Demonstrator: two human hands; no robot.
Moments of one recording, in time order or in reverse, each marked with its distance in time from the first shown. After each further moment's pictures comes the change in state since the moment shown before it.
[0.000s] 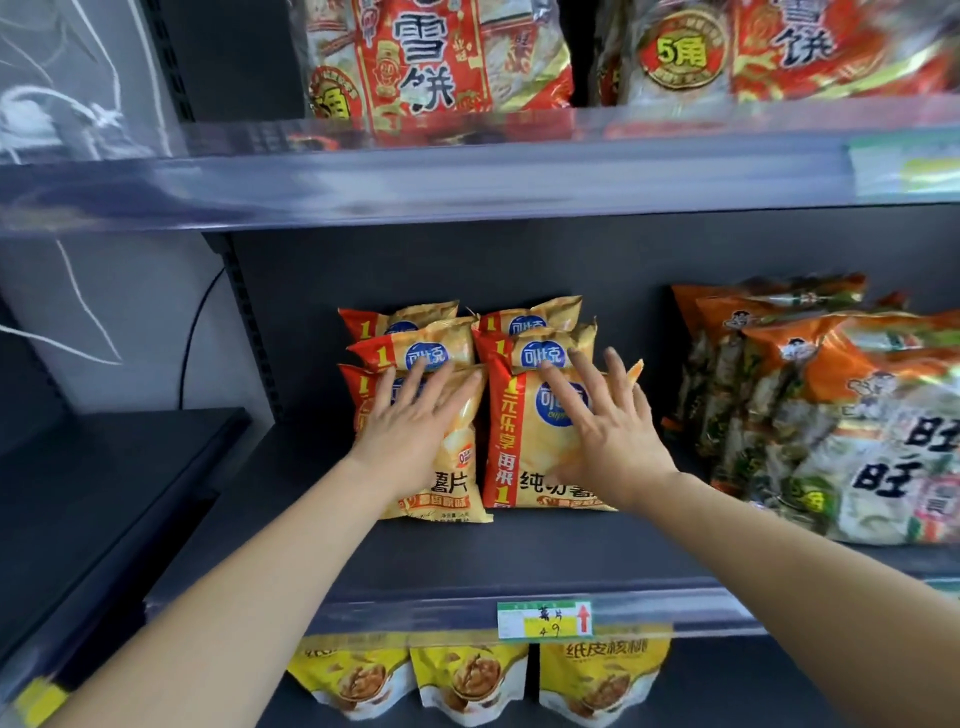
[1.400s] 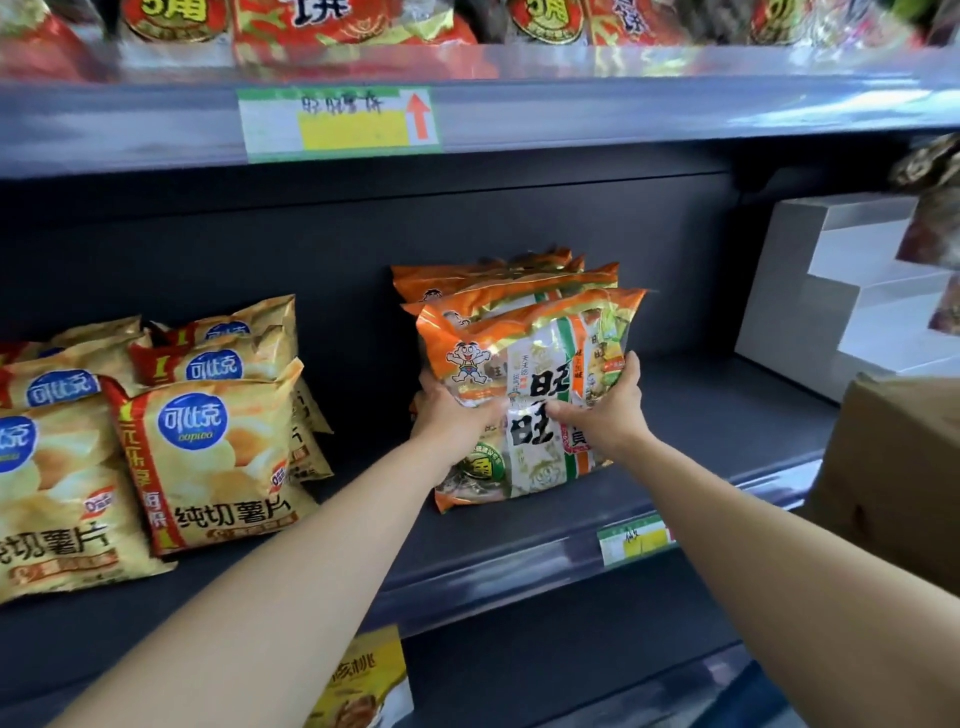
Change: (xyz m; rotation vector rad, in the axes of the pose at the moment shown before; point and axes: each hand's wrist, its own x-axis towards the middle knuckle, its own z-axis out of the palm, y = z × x) left_hand 0.136 0.328 -0.003 -1.330 -0.045 -0.339; right_hand -0.086 0.309 0.015 1.024 0.271 0.766
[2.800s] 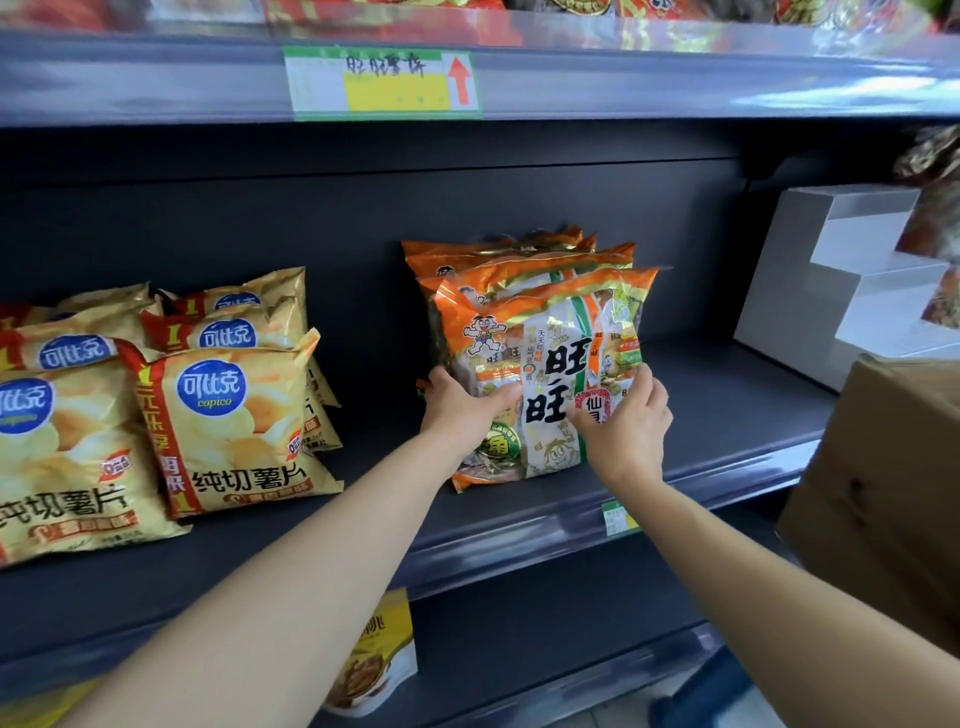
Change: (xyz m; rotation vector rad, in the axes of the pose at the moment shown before) left_hand -0.023 -0.003 -0.004 -0.021 -0.032 -0.079; right_hand -0.062 0.003 0.014 -0.363 0.288 -0.084
